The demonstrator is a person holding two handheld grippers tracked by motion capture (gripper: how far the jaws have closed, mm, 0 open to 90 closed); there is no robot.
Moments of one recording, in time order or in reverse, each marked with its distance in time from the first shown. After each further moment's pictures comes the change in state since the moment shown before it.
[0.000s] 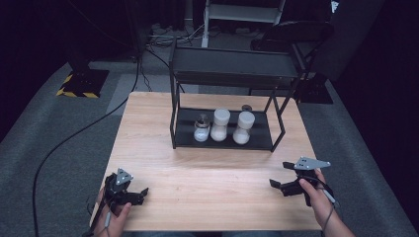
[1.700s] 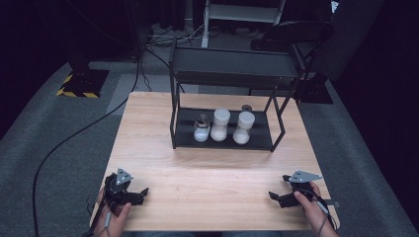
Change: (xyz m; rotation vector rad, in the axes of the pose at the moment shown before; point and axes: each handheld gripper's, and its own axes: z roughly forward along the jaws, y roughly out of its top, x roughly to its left) left arm 0.000 0.000 0.000 0.002 0.001 0.000; right arm 0.009 -0.041 0.022 0.103 -0.058 0.007
